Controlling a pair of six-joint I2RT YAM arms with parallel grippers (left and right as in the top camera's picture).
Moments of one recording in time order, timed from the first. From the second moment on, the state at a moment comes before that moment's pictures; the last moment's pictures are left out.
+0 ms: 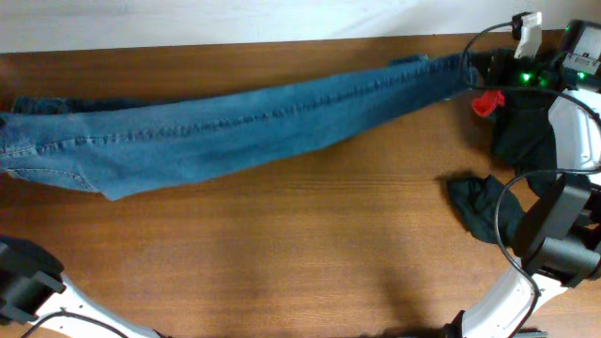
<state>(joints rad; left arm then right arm) 0.85 2.26 2.51 -1.49 0.81 0.24 -0.40 2.03 1.75 -0.50 -0.81 -0.12</state>
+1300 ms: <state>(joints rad) 0.86 2.26 2.51 -1.68 0.56 0.17 -0.51 2.03 1.75 -0.69 -0.63 -0.06</state>
